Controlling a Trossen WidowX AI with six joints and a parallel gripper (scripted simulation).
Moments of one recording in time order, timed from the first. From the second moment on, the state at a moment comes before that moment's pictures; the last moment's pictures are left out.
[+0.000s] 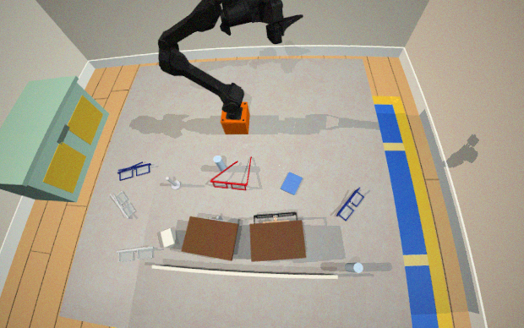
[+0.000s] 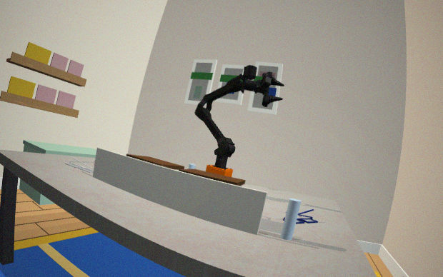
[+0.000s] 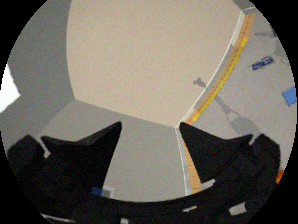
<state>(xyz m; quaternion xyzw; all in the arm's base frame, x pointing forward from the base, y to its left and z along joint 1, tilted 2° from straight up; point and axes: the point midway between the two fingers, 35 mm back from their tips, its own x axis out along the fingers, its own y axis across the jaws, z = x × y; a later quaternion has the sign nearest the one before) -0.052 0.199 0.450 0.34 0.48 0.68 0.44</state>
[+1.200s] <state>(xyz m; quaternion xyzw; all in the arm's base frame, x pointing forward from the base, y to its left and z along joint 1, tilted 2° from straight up) 0.194 0.267 0.255 -0.07 0.34 0.48 0.81</state>
